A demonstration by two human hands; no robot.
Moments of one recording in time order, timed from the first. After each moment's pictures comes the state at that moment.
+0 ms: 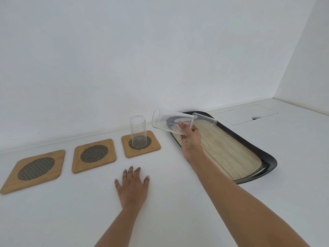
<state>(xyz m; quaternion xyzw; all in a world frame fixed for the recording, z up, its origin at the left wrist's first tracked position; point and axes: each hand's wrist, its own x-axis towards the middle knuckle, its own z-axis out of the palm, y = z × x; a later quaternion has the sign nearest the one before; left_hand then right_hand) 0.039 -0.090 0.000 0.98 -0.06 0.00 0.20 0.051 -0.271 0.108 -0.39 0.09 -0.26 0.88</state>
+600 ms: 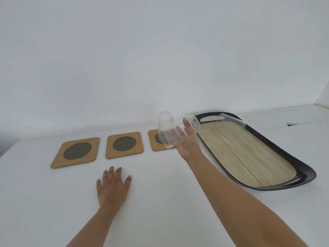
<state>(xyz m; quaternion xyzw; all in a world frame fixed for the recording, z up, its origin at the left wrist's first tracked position) 0.039 0.031 0.004 0.99 0.03 0.02 0.17 0.071 -0.202 0.098 -0.35 0.07 -0.08 0.93</state>
